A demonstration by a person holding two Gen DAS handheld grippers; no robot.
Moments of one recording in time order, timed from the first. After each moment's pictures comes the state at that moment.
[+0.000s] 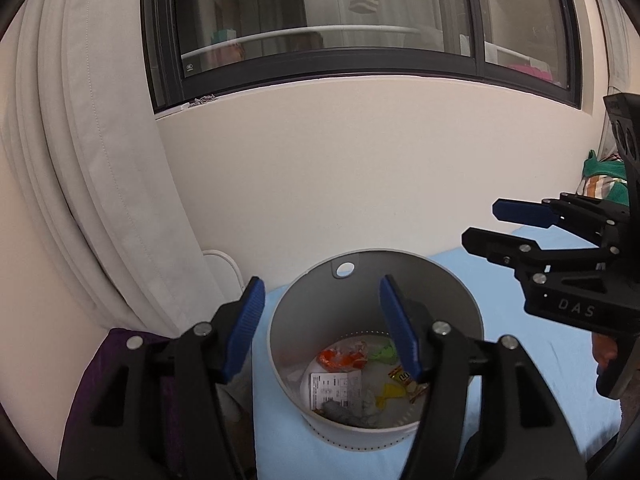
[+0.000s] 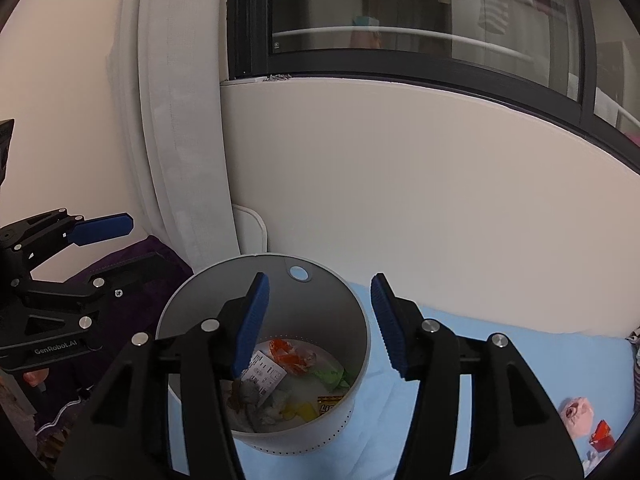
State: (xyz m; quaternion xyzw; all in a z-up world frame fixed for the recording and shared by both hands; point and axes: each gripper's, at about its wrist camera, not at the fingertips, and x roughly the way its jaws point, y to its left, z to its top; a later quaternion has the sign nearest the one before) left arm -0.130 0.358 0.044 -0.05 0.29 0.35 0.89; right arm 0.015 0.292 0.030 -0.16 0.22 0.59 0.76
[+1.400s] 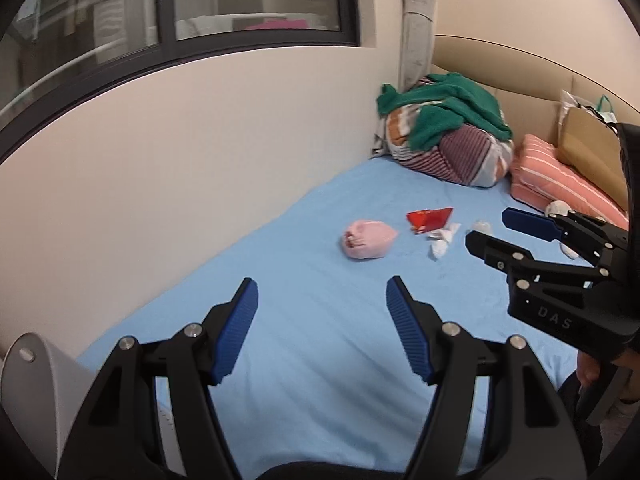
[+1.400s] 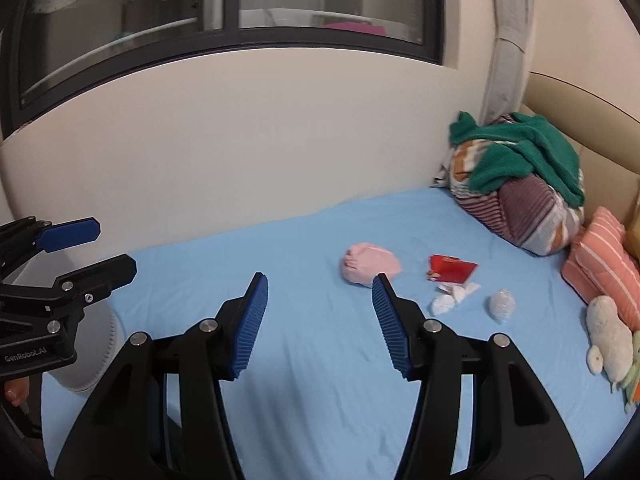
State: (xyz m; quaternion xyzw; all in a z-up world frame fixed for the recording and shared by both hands) left arm 0.106 0.089 -0.024 0.03 0.32 0.01 0.95; right arm 0.159 -0.052 -0.047 -0.06 0.28 0.21 0.93
